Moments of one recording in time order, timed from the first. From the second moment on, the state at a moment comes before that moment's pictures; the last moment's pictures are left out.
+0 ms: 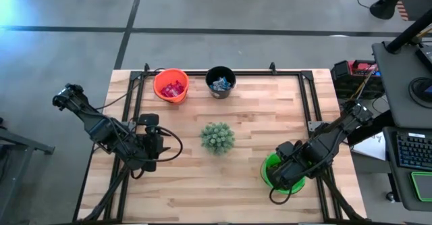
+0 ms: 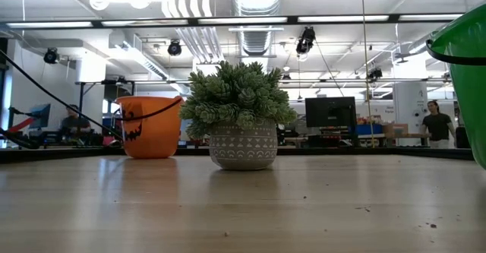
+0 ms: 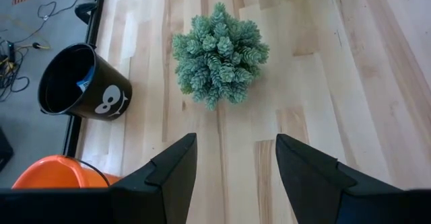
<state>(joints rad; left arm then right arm) -0.66 1.18 1.28 -1.15 -0.62 -0.34 0.64 1.63 1.75 -1.57 -0.14 1.77</state>
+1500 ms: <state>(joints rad) -0.66 0.93 1.28 -1.09 -1.17 -0.74 0.64 1.13 1.75 -1.57 0.74 0.87</state>
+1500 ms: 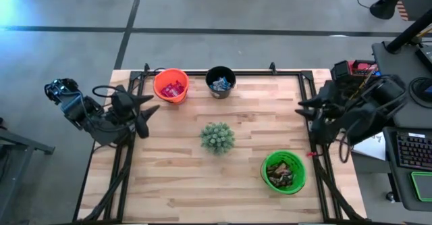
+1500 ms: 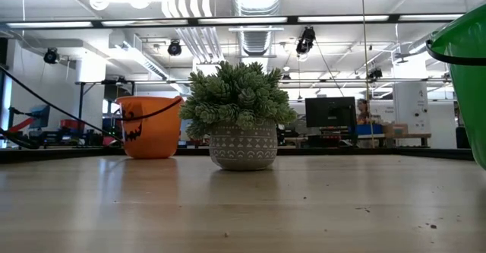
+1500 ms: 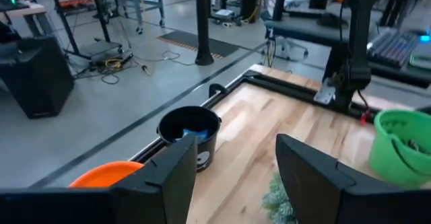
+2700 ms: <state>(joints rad) -0.66 0.47 0.90 -1.21 -1.24 -0.95 0.64 0.81 1.75 -1.57 0.95 0.91</state>
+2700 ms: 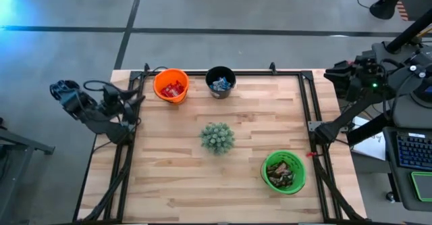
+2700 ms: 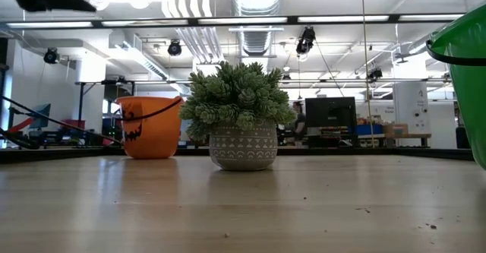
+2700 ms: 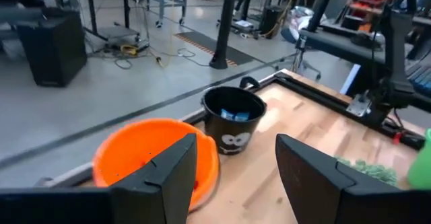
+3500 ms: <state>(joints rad) -0.66 0.08 0.25 -0.05 -0.63 -0.07 0.64 0.81 1.74 -1.57 0.94 0.89</state>
